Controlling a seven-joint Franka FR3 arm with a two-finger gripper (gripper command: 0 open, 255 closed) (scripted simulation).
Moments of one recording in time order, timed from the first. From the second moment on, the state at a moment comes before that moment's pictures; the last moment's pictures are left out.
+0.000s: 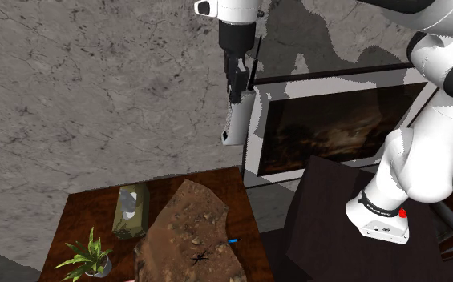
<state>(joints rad) 0.19 0.05 0.13 -1.31 0.03 1.38 -0.30</state>
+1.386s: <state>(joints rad) 0.41 0.05 0.34 -1.66 0.01 1.75 0.13</state>
